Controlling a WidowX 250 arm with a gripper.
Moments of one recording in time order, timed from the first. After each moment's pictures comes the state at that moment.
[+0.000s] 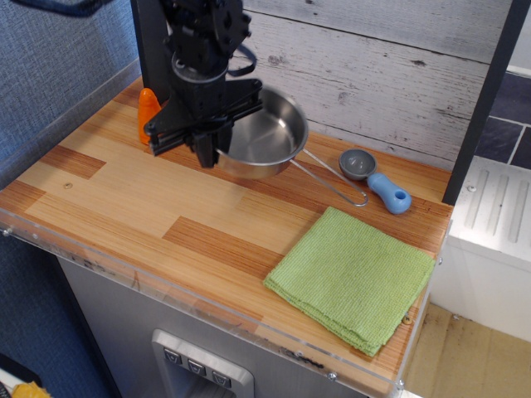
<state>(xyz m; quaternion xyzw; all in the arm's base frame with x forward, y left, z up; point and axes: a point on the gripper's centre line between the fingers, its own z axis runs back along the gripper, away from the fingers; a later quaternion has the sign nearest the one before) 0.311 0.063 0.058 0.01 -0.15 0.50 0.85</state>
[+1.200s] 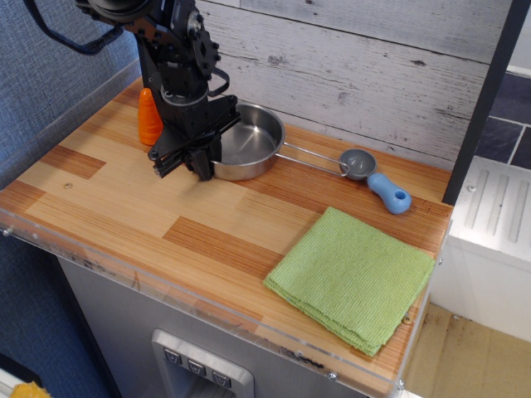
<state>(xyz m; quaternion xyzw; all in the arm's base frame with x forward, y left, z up) 0.339 0.096 0.010 -0.03 -0.12 0.59 0.80</state>
